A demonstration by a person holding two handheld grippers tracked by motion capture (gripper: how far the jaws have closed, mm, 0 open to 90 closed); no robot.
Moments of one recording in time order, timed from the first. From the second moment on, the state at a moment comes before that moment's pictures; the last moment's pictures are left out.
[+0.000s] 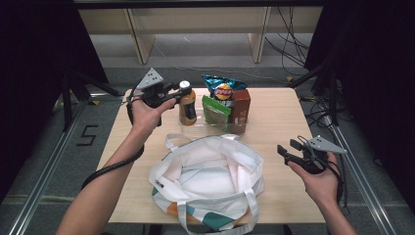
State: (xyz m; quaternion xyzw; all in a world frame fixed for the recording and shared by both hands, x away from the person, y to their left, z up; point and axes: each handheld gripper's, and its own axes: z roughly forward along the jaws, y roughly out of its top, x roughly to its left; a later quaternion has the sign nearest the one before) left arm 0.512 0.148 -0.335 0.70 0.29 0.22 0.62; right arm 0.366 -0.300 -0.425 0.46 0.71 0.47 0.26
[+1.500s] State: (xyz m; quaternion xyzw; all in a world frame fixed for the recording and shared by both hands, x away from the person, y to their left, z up) left arm 0.533 0.145 -0.348 0.70 0.31 0.23 0.61; right arm 0.366 -0.301 -0.426 0.47 0.70 0.46 0.26
